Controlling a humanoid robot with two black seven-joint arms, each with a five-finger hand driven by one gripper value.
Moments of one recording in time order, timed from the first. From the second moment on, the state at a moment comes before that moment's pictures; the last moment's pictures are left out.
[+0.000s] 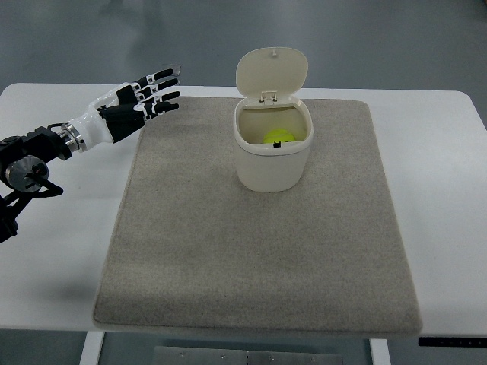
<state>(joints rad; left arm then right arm) -0.76 0.44 -0.72 -0.73 0.17 -0.61 -0.08 0.04 0.00 -0.05 0.21 0.07 -0.06 0.06</state>
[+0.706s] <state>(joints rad) -0.75 0.46 -0.78 -0.71 -0.13 -0.61 0.12 0.04 0.00 -0.05 0.21 0.07 -0.06 0.06</state>
